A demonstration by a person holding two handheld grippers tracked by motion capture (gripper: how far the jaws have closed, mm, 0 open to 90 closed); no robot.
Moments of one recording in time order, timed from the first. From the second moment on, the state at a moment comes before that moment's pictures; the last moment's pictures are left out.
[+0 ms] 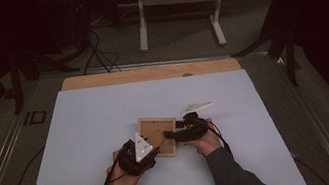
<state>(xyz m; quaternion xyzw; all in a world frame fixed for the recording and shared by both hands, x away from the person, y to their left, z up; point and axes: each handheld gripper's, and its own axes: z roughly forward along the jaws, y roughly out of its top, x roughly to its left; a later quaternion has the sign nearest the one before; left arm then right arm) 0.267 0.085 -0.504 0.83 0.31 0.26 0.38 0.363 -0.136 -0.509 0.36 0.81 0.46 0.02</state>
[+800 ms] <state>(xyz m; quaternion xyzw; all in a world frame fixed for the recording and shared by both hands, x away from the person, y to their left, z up) 0.277 0.097 -0.503 0.82 0.35 0.16 0.41 0.357 -0.136 -0.508 0.35 0.81 0.47 0.03</state>
